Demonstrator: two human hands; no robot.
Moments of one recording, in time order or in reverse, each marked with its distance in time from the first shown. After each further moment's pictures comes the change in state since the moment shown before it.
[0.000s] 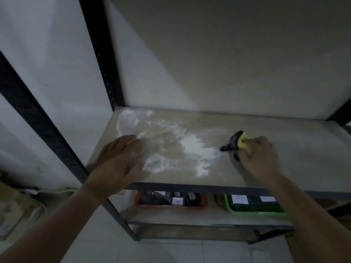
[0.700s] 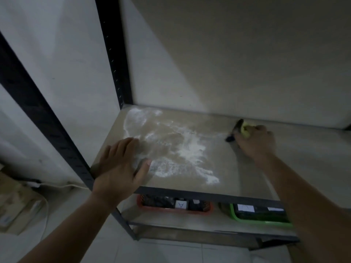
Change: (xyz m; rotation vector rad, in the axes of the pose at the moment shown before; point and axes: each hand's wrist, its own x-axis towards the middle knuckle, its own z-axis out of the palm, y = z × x) left_hand -0.003 0.001 0.014 0.146 0.121 -0.173; right_hand 0.080 -0.042 0.018 -0.104 -0.067 0.105
